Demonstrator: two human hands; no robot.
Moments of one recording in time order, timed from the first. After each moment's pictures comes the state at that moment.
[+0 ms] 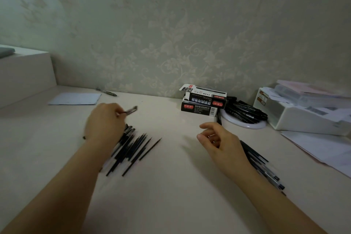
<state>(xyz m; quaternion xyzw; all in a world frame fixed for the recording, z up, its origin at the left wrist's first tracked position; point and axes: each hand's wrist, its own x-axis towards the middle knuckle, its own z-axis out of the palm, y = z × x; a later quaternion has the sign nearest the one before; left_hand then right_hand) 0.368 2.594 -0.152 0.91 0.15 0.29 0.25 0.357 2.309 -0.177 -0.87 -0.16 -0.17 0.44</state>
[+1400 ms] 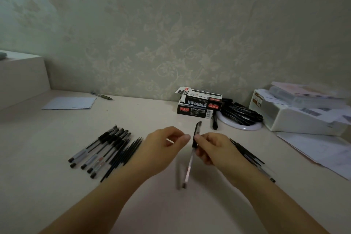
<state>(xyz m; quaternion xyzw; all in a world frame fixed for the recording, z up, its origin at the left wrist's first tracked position) 0.352 2.492 -0.173 0.87 -0.14 0.13 0.47 0.348 2.317 -0.160 -0.82 -0.04 0.04 0.58</state>
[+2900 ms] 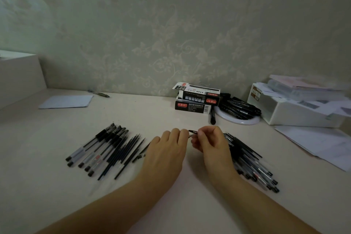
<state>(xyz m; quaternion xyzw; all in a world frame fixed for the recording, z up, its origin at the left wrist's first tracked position) 0.339 2.463 -0.199 0.92 -0.16 0.36 0.00 0.357 2.330 -0.201 -0.67 -0.03 -0.14 0.73</state>
